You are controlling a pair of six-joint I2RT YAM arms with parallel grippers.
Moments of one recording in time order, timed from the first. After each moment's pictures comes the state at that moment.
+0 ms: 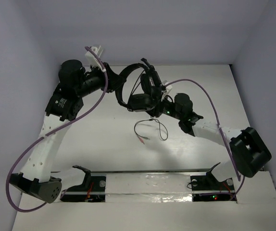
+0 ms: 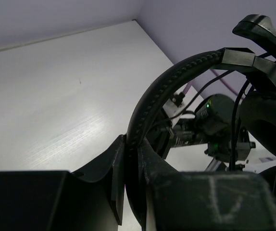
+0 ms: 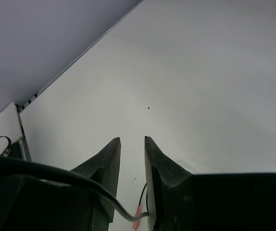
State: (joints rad) left arm -0.37 1.16 1.46 -0.47 0.49 -0.37; right arm 0.61 1.45 0.80 0.54 -0.40 0.35
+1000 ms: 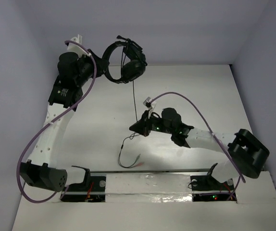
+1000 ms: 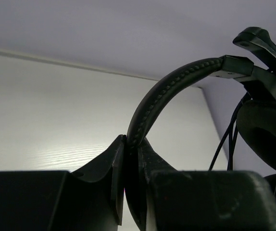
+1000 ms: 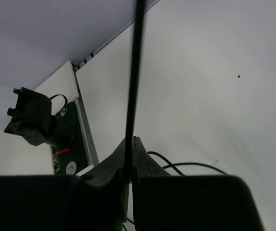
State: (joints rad) left arm -0.22 1.28 1.49 -0.34 0.19 -0.58; right arm 0.86 1.48 0.73 0.61 -0.41 0.46
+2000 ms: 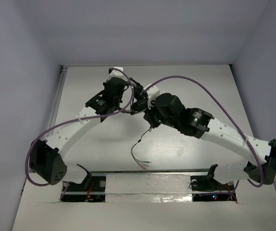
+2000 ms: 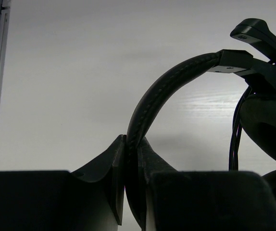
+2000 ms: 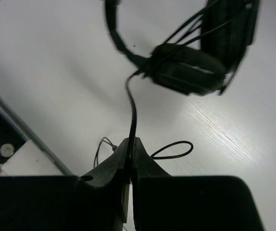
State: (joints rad) left arm -0.61 1.39 1.22 -0.42 -0.59 -0.22; right arm 1.04 1.32 1.37 -0.58 0.19 0.19
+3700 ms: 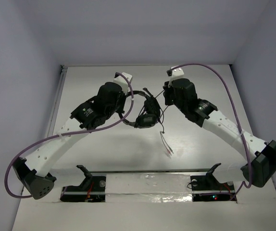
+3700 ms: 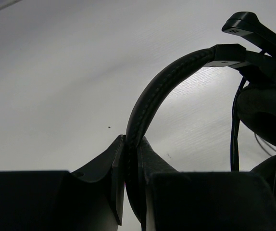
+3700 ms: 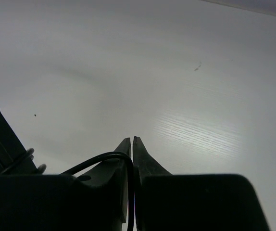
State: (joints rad) left arm -0.75 1.18 1.29 -0.66 -0.32 -0.11; right arm 0.68 1.33 1.21 -0.29 0.33 0.18
